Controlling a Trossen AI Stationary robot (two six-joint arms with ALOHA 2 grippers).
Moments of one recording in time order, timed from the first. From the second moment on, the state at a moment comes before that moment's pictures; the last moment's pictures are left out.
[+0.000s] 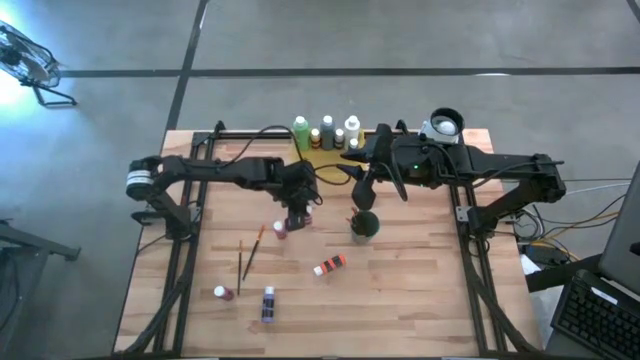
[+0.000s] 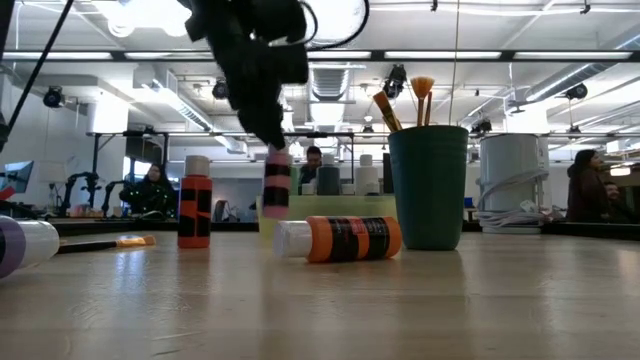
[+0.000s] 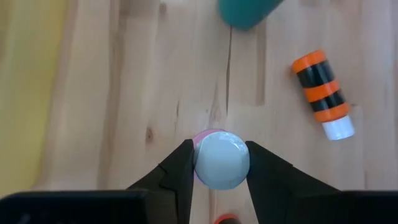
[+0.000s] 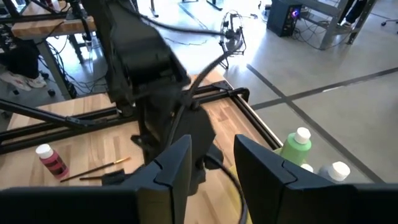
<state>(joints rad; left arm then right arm) 0.16 1.60 1.24 -0.67 0.16 0.03 0.04 1.43 1.60 -0.55 0.37 0.18</state>
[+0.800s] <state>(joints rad) 0.62 1.61 1.53 -0.77 0.09 0.11 -0.01 1.22 1.60 -0.98 0.62 0.50</state>
